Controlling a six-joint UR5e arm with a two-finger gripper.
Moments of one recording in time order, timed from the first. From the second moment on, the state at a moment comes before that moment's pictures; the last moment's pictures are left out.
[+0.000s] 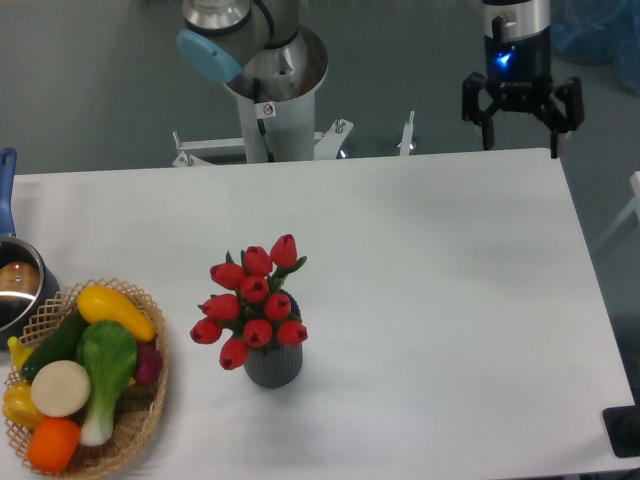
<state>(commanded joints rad) 2.98 -1.53 -1.86 -0.86 1.34 1.54</state>
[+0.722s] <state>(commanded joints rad) 2.97 -1.54 -1.89 -0.86 1.28 1.53</state>
